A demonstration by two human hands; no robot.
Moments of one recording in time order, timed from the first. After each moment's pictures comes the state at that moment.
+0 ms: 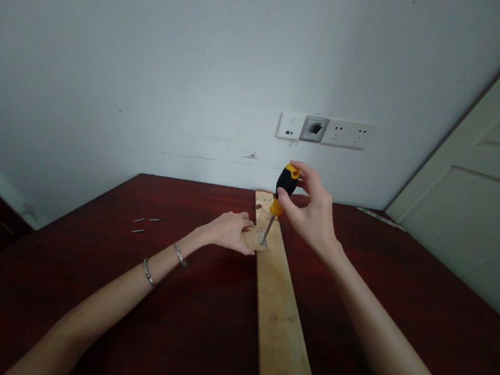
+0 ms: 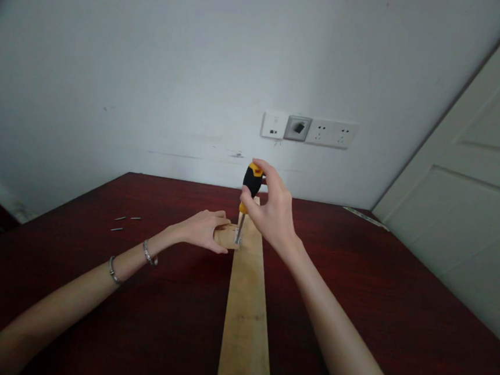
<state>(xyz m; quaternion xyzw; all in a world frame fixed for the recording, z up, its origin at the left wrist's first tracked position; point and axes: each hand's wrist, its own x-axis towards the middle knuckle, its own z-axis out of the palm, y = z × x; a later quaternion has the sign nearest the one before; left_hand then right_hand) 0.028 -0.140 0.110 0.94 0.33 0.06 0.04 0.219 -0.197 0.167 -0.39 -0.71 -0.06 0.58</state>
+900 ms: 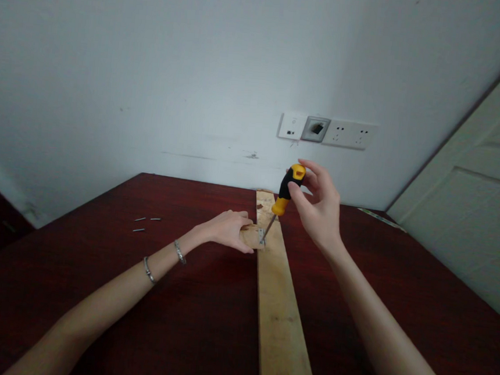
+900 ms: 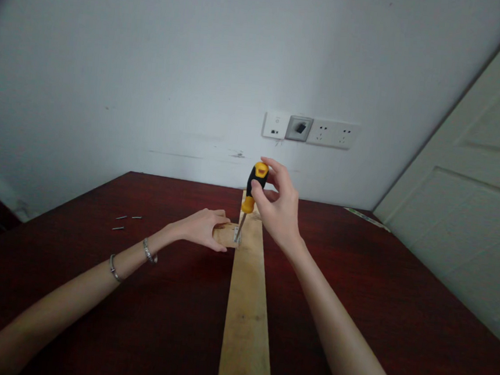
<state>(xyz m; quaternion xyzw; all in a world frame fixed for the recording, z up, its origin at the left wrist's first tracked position) 0.023 -0.134 0.109 0.95 0.31 0.07 0.04 0.222 -0.192 0.166 -0.36 -0.67 0.08 0.65</state>
